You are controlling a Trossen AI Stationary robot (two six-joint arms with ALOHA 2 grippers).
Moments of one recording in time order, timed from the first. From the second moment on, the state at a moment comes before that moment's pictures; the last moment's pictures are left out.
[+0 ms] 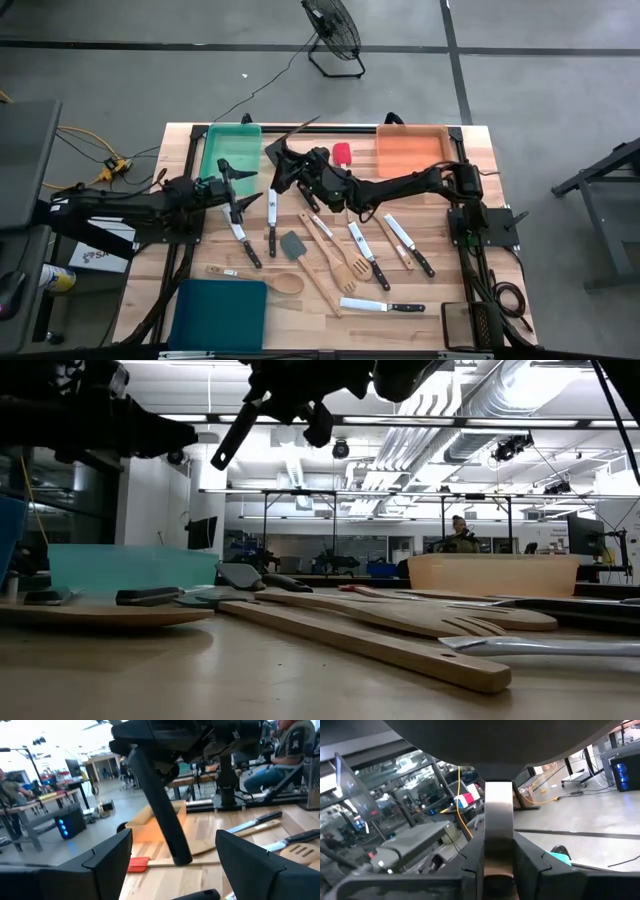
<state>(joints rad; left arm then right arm) 0.10 0.45 0.10 0.49 -0.19 0.23 0.00 2.02 1.46 0.72 0.71 0.40</state>
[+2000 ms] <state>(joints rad) 0.10 0.75 0.48 -0.06 -0.57 -0.07 0.09 1.96 1.46 0.46 0.98 0.27</state>
